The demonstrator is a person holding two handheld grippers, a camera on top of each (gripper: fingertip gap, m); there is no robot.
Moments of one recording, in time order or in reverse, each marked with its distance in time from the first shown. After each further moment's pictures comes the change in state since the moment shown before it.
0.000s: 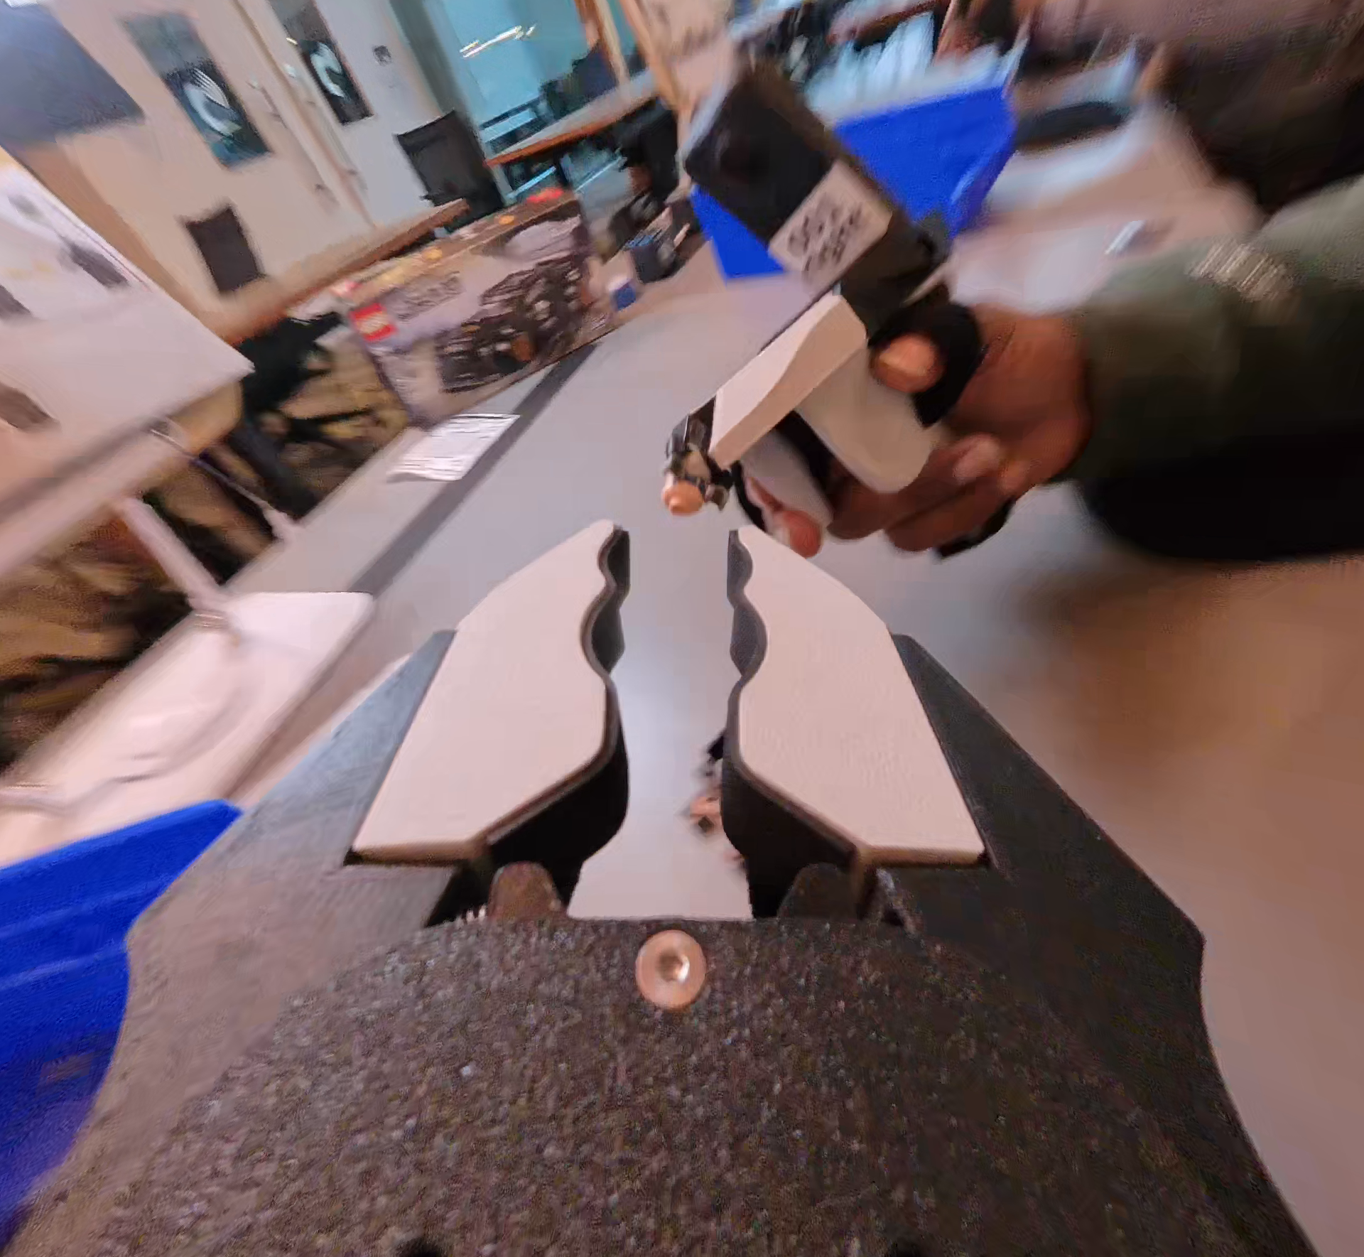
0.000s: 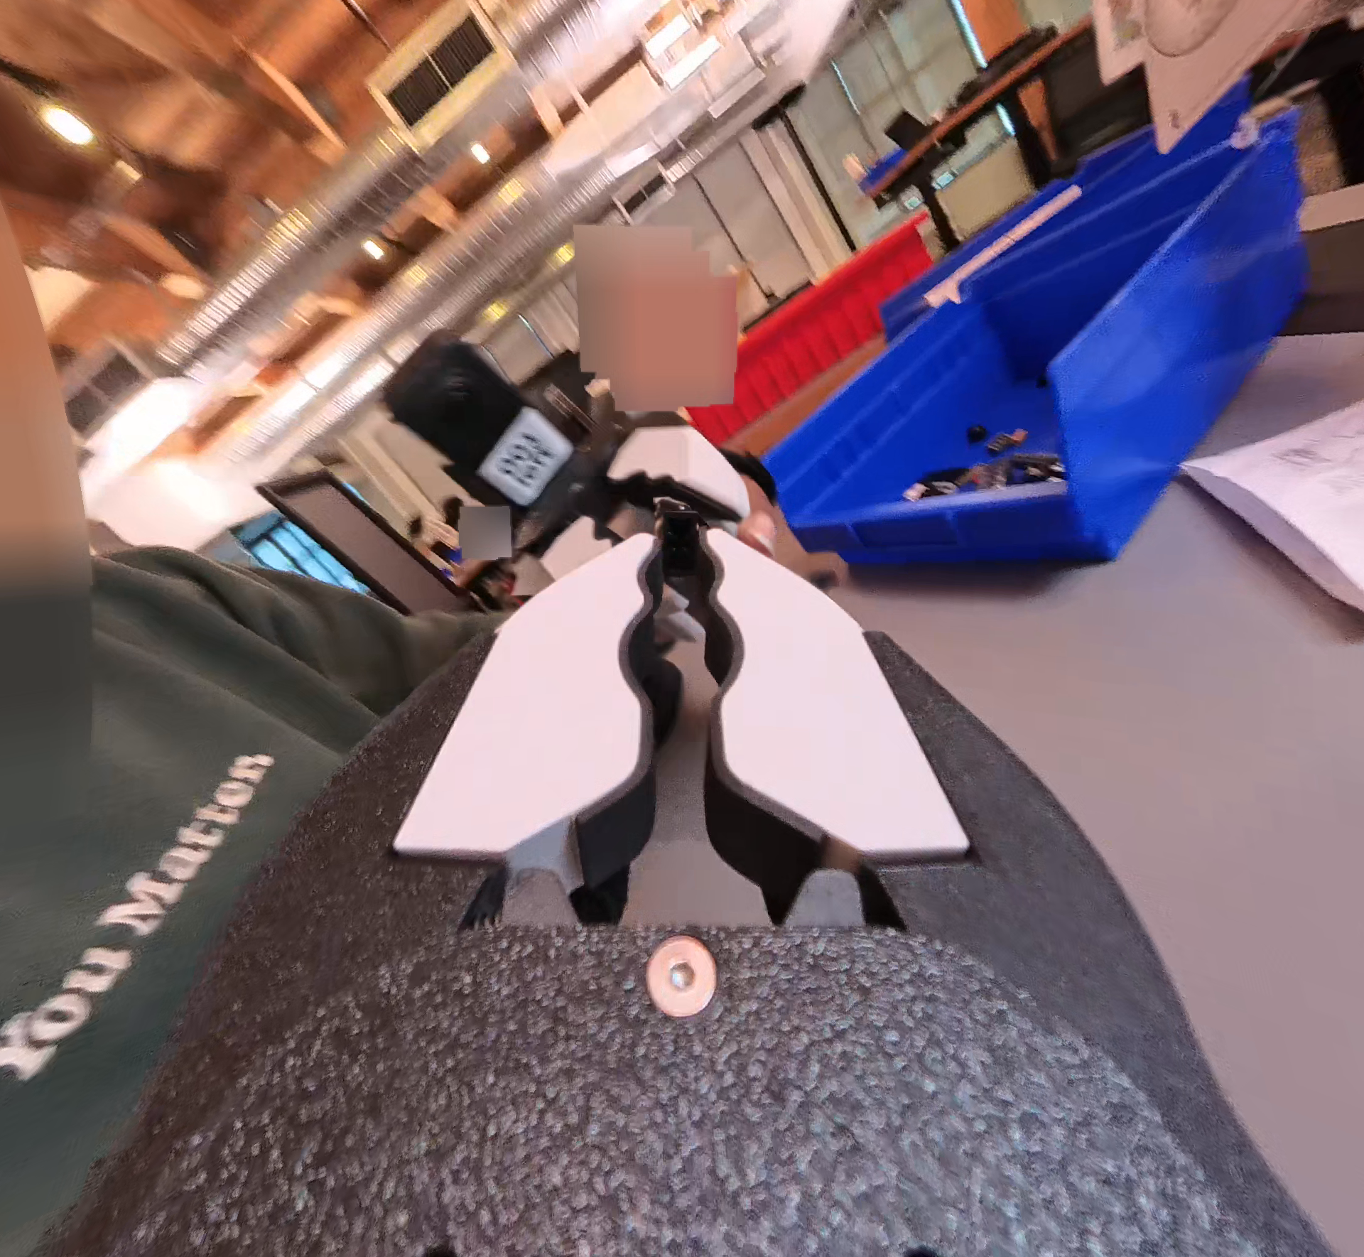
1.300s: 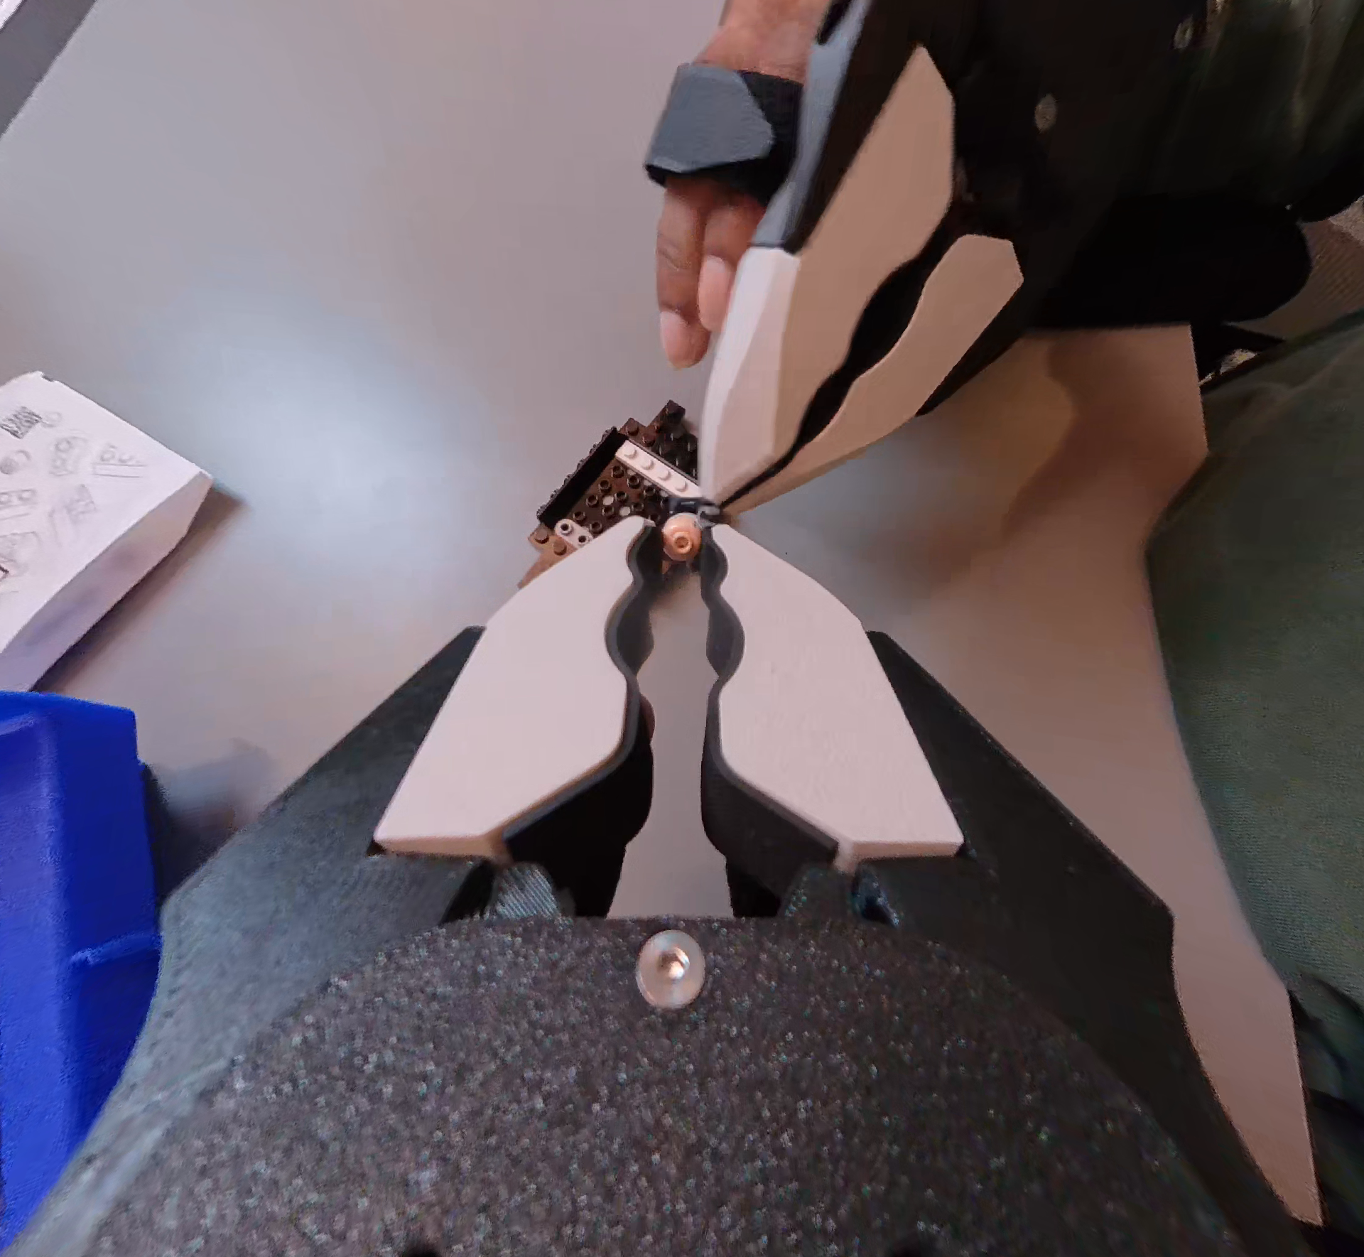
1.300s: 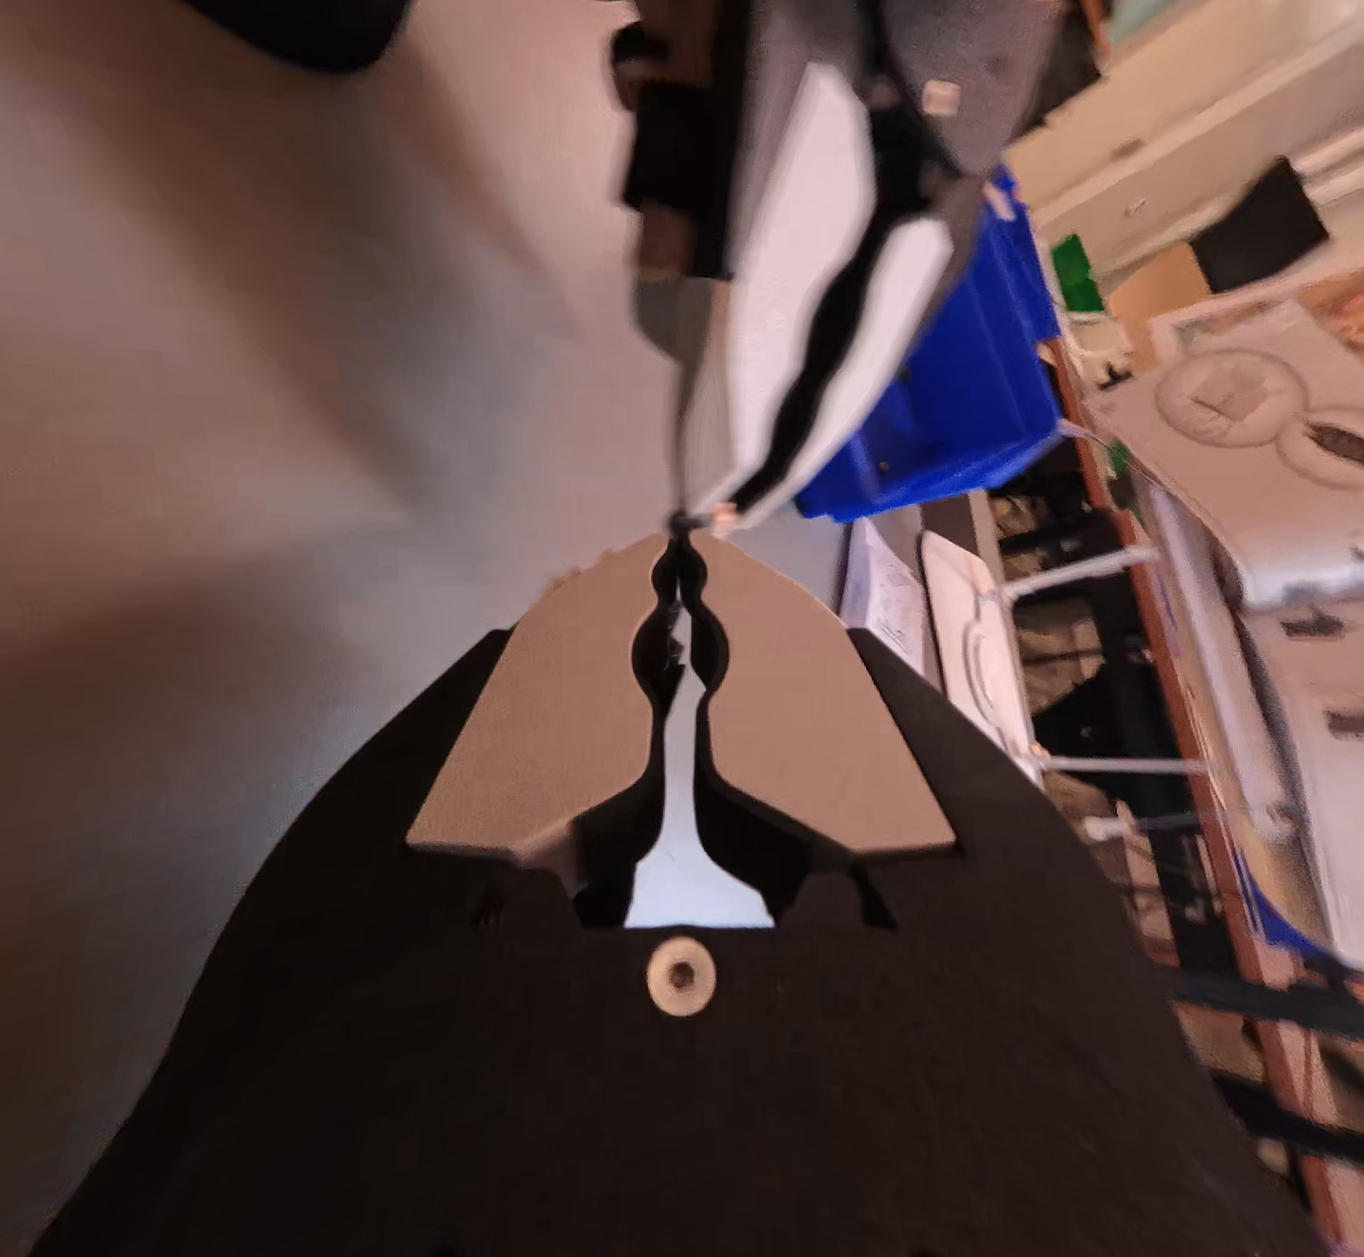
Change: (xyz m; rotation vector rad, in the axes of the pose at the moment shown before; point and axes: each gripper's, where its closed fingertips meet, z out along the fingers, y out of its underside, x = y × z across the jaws) left arm 0.034 0.067 -0.020 -0.468 0.324 -0.218; right arm 0.024 0.089 0.003 -0.743 0.263 -1.410
